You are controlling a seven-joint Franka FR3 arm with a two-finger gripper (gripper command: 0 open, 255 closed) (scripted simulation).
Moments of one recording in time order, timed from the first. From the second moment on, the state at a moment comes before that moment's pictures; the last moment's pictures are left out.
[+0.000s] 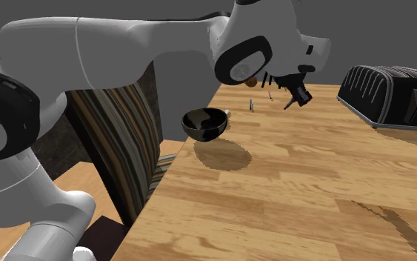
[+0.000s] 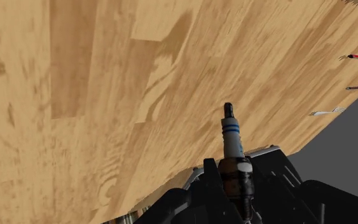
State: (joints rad) arm 0.41 -0.09 0.29 -1.70 0.42 2.35 0.05
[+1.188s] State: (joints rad) arm 0.48 -0.52 0.40 -2.05 0.44 2.35 0.26
